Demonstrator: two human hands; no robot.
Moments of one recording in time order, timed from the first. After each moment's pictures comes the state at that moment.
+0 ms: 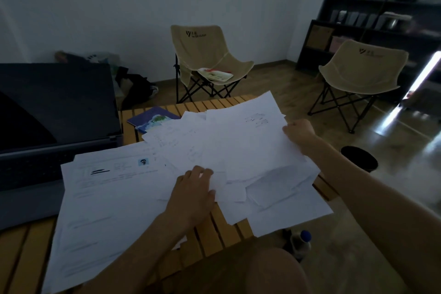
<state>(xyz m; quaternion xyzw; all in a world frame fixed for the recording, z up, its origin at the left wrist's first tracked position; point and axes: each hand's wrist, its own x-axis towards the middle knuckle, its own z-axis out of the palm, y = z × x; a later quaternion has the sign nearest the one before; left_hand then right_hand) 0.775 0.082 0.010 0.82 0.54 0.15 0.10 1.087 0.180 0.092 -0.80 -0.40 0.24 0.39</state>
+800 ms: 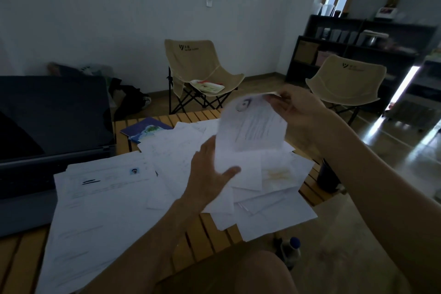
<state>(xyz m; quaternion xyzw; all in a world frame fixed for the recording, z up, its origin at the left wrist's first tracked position) 0.825 0.096 0.064 0.72 0.43 0.47 0.28 1.036 0.123 0.228 -0.51 -0.30 0.50 0.63</state>
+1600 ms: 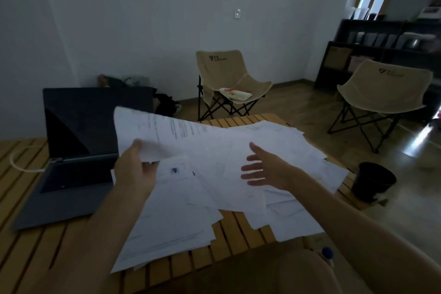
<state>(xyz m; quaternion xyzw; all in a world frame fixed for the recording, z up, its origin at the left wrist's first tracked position) 0.642 0.078 0.116 0.12 0.35 0.74 0.56 0.952 0.119 0.091 -0.57 -0.43 0.61 0.34</state>
